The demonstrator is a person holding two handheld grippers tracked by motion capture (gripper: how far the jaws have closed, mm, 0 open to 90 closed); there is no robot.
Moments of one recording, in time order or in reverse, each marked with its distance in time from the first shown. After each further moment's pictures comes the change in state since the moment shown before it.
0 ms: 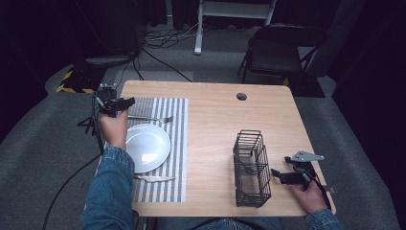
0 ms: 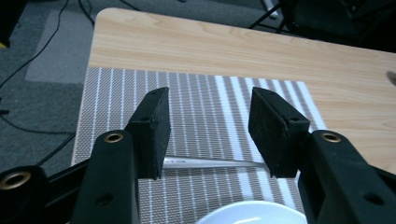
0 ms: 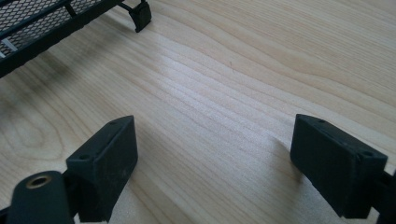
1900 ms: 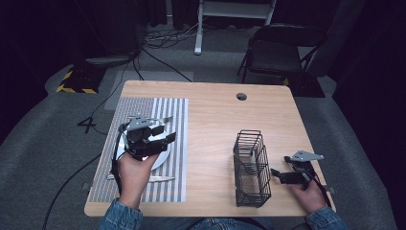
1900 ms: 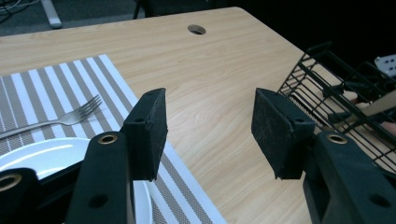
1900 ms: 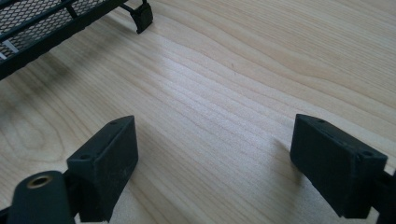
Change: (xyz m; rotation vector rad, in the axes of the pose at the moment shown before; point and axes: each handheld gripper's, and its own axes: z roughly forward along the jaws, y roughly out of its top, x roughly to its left) left arm -0.158 -0.085 -0.122 -0.013 -0.363 0.332; right arm 0.000 0.001 0.001 0.000 0.005 -0.002
